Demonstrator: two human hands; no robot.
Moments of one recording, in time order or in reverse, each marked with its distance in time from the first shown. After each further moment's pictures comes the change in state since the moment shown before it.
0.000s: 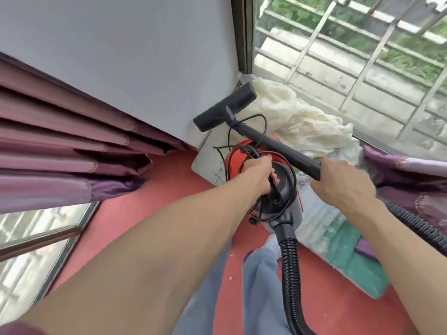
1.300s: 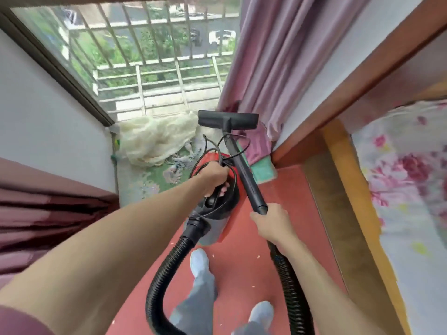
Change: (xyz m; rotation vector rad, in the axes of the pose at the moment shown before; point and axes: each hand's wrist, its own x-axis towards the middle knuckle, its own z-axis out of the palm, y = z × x) left_hand -0.274 -0.239 -0.062 1.288 -0.454 0.440; right_hand -0.499 -0.044 0.059 1.154 0.119 0.913
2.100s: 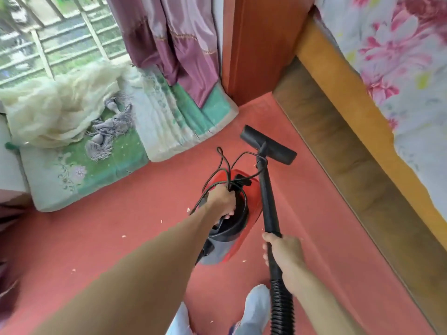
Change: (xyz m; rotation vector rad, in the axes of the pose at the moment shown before) left_hand 0.151 -0.276 0.313 0.496 -0.101 0.003; right_hand 0.097 0.408 0.153 0.878 0.078 0.525
